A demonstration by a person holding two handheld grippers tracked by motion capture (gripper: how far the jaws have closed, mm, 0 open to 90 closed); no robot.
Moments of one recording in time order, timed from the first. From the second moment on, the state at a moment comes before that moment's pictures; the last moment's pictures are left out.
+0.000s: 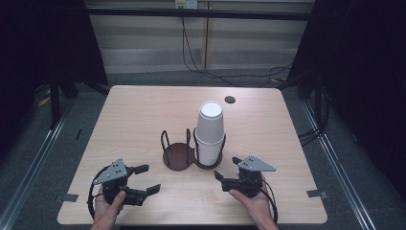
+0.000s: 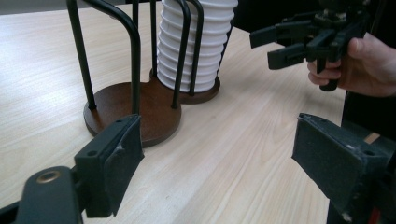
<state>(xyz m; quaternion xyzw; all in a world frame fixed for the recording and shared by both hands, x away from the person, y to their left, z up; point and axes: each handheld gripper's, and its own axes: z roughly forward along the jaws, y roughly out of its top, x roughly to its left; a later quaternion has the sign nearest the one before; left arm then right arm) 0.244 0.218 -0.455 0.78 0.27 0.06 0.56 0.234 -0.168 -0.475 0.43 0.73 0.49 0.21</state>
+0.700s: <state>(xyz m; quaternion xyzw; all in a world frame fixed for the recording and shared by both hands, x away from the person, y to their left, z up) 0.245 0.220 -0.456 0.79 0.26 0.04 0.55 0.231 -0.176 -0.452 0.42 0.73 0.51 0.20</state>
